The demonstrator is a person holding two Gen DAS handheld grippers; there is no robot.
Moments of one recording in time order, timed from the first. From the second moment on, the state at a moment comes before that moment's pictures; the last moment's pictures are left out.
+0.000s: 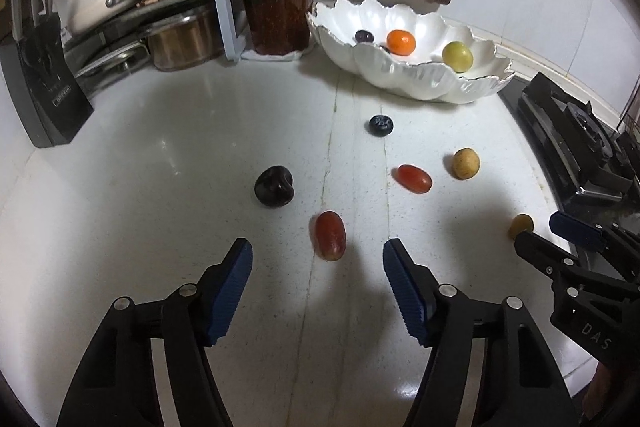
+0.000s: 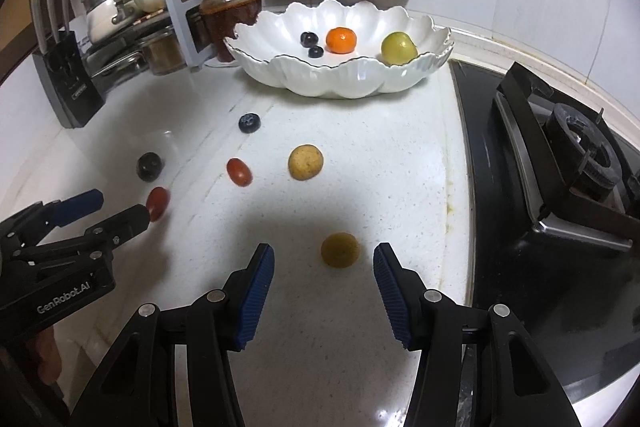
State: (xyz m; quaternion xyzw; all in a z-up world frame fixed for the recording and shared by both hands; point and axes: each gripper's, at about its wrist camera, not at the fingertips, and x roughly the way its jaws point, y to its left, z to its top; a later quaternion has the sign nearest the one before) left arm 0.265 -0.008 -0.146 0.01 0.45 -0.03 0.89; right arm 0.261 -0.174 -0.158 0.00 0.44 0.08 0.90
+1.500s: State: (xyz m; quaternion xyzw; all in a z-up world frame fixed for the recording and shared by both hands) left arm 0.282 -0.019 -0.141 0.00 0.46 -0.08 0.88; right arm 0.271 -0.181 -0.158 0.03 0.43 0.08 0.90
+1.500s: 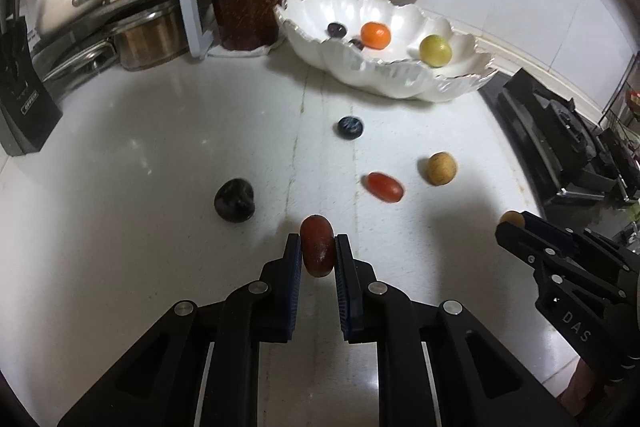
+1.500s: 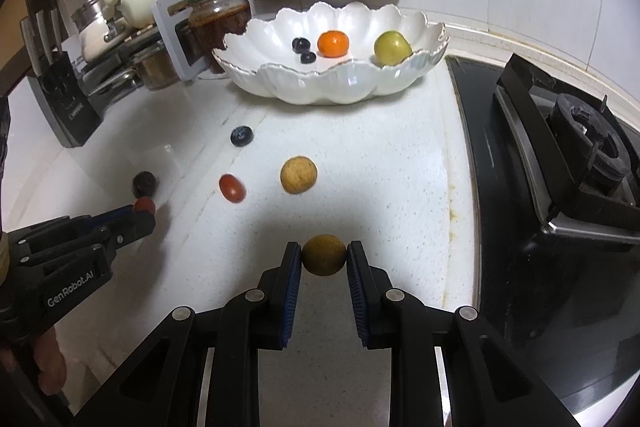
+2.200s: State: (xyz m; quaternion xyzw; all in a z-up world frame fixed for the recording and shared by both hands) left arm 0.273 -0.037 -0.083 0.00 0.39 -0.10 0.92; right arm 0.264 -0.185 -0.101 0.03 0.35 0.09 0.93
